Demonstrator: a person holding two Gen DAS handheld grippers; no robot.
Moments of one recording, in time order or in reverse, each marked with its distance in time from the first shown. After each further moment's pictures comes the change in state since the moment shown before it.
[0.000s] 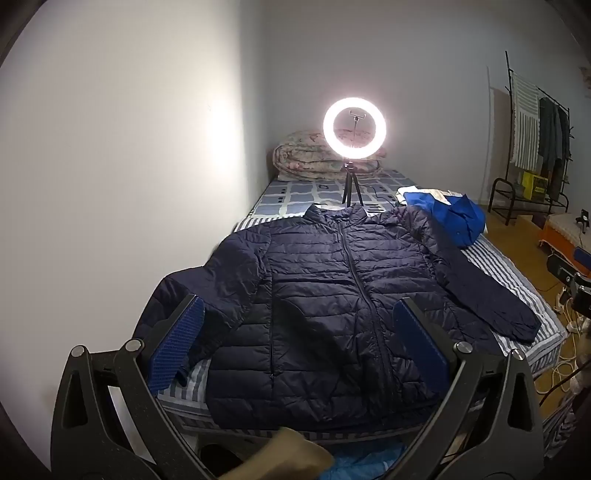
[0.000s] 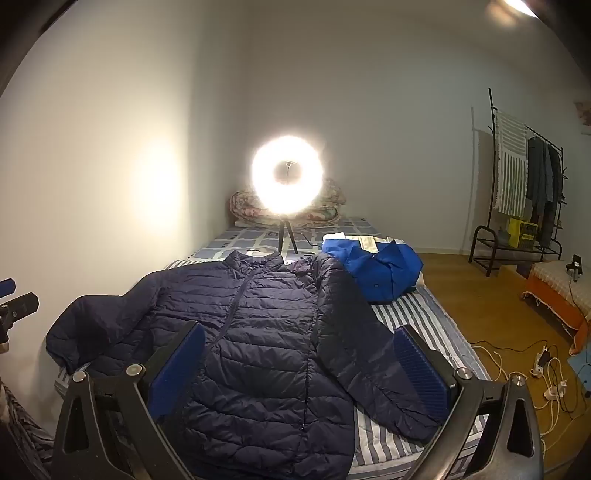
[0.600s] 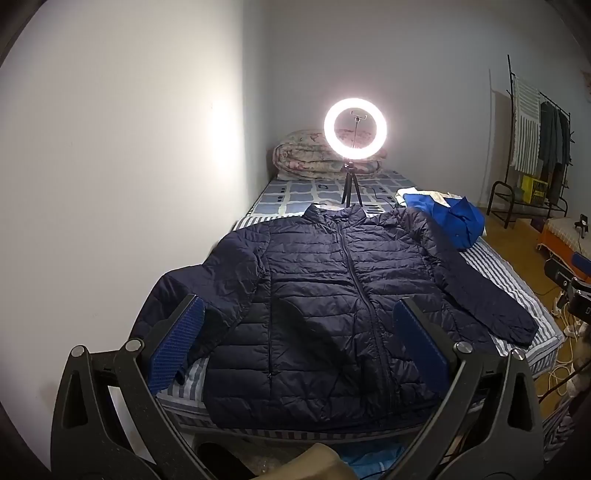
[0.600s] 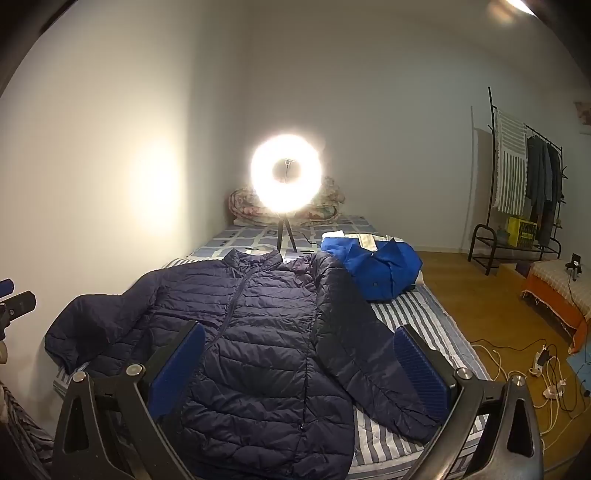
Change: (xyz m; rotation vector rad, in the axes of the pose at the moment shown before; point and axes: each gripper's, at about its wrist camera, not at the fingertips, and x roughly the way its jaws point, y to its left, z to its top) left arm 0.001 0.001 0.000 -0.016 0.006 -0.006; right arm -0.002 -0.003 0.005 -0.004 0.004 -0.001
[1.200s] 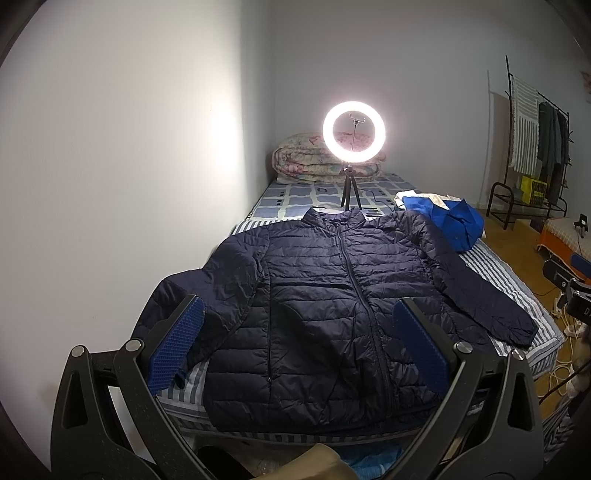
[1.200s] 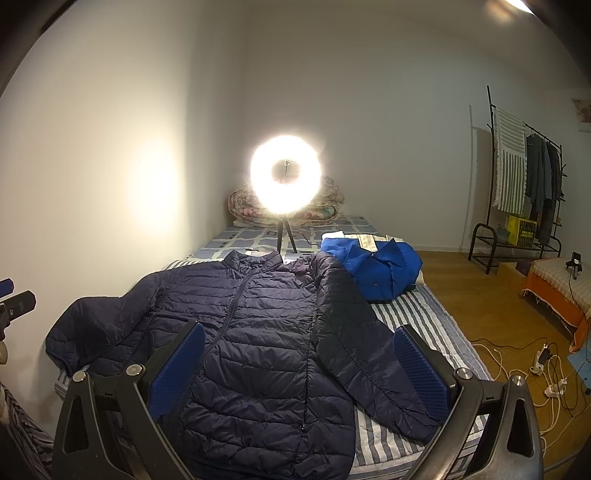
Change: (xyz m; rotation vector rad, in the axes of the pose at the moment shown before) left arm -0.004 -0.001 0.004 -0.004 -0.004 -0.001; right arm 0.002 0.002 -0.004 0.005 0.000 -0.004
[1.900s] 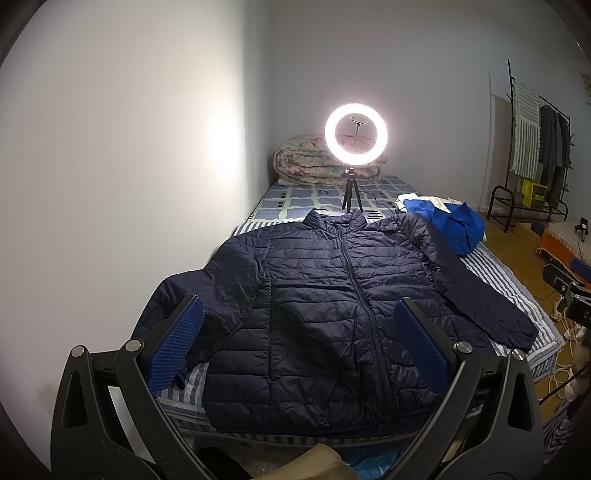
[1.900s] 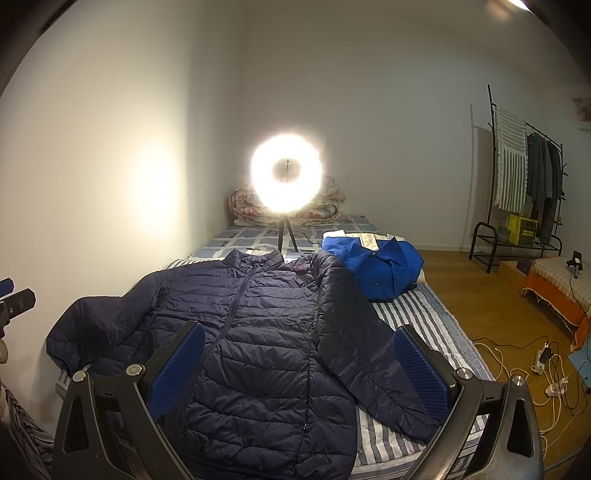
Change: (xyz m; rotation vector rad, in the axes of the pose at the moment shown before) left arm -0.004 -0.001 0.006 -0.001 -0.003 0.002; right arm 0.001 0.002 0.000 0.003 0.006 0.005
